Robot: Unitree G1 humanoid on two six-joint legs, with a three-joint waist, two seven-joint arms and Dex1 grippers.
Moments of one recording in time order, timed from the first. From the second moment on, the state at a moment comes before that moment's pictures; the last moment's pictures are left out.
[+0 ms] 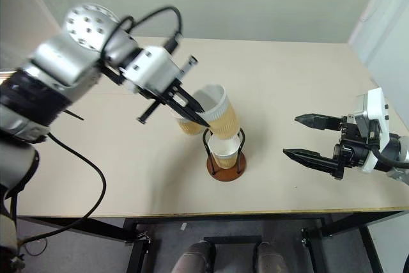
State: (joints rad) left arm -1.53 0.92 -1.04 0.38 -0.75 -0.20 -1.57; right arm -0.18 -0.91 -0.49 -0.55 0.92 0.83 1.00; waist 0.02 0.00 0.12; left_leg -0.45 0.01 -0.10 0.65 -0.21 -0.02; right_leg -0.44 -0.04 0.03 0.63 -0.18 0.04
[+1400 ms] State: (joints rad) left arm -1.50 0.77 -0.96 1.04 -0.32 -0.43 -1.58; right arm -0.12 -0.95 -0.47 -0.56 0.98 0.76 0.89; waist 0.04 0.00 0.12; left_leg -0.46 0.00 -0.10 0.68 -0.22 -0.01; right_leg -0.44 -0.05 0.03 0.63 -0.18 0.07
